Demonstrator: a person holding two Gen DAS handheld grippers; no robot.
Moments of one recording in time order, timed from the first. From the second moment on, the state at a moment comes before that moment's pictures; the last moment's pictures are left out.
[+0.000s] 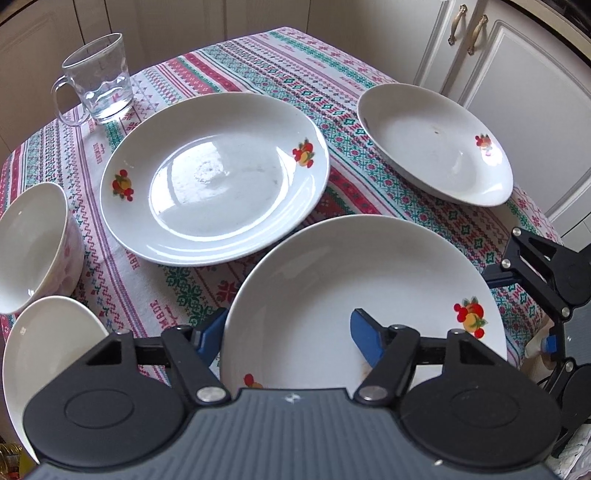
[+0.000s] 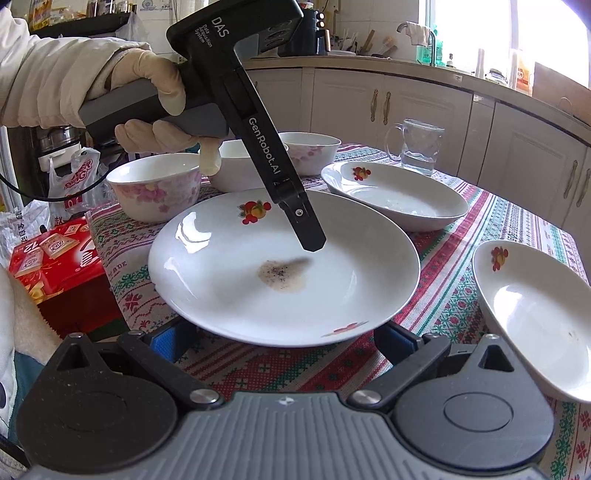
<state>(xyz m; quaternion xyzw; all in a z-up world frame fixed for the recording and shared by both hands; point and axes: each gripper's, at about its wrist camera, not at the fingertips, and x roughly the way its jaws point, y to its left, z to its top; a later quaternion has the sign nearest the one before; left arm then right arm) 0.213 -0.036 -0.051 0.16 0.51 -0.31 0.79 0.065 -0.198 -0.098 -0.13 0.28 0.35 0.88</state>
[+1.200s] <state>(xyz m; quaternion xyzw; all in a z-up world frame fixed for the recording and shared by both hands) 0.214 -0.059 -0.025 0.16 0.50 -0.34 0.78 0.070 -0.215 -0.075 -0.12 0.29 0.35 0.88</state>
